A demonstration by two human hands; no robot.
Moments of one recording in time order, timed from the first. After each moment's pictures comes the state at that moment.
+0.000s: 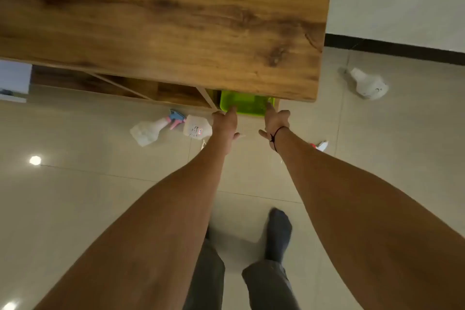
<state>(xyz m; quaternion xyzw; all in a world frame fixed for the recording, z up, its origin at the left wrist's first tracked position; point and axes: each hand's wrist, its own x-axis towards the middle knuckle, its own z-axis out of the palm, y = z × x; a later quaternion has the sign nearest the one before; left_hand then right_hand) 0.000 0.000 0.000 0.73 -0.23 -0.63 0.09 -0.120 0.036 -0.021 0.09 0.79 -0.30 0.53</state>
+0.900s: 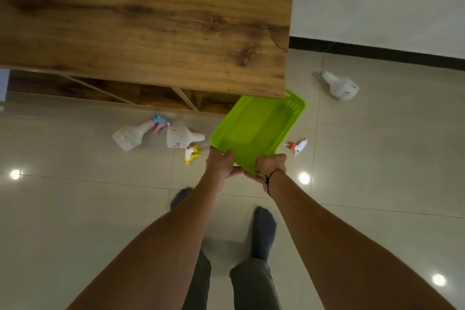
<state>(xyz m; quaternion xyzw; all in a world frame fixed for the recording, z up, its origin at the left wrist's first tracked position) 0.003 0.104 0.011 0.68 -0.25 -0.68 0.07 -0.114 0.157 0.026 0.19 0.79 -0.28 0.51</state>
